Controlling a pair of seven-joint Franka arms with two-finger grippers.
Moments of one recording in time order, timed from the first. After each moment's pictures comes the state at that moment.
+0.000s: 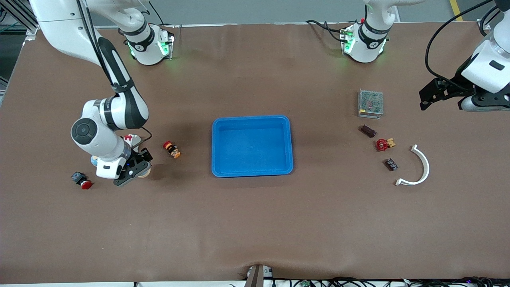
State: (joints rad) left arm 0.03 -0.04 -0.16 -1.61 0.04 1.63 -0.12; right arm 0.21 0.42 -0.09 -2.03 0.04 2.52 -0.54
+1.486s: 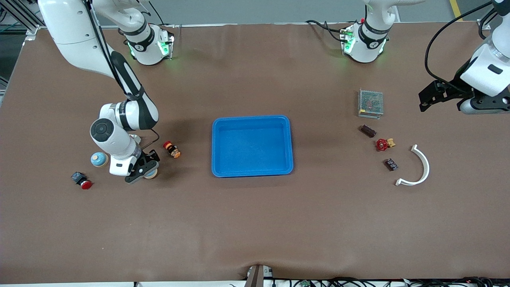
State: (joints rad) left arm 0.03 -0.03 -0.15 -1.62 0.04 1.63 -0.12; right arm 0.21 0.52 -0.08 -2.10 0.04 2.73 -0.54
